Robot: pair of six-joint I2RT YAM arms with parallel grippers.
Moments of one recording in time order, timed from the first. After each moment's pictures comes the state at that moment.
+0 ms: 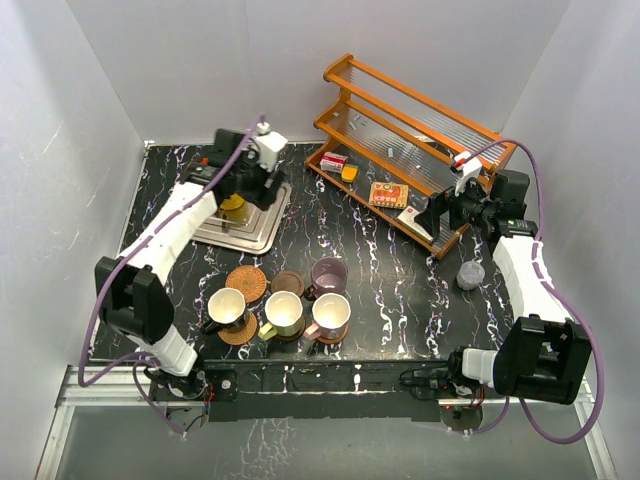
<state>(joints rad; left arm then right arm) -0.39 1.64 1.52 -0.66 0.18 0.33 -0.17 1.24 0.95 -0.30 -0.74 -0.34</state>
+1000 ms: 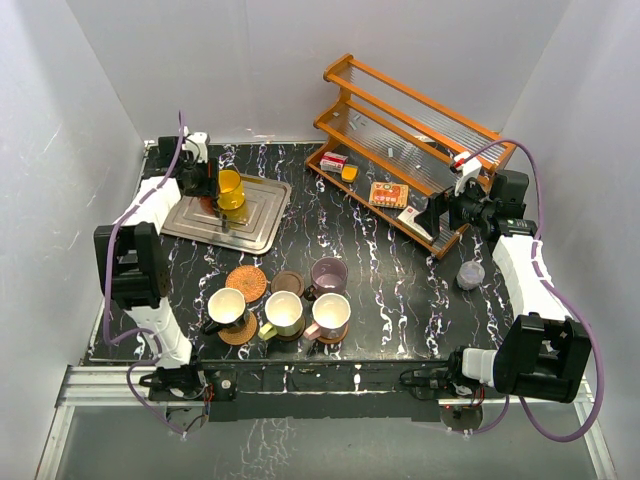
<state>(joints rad) 0.05 1.84 1.44 -0.39 0.18 0.12 -0.17 1.25 0.95 -0.30 -0.74 -0.34</state>
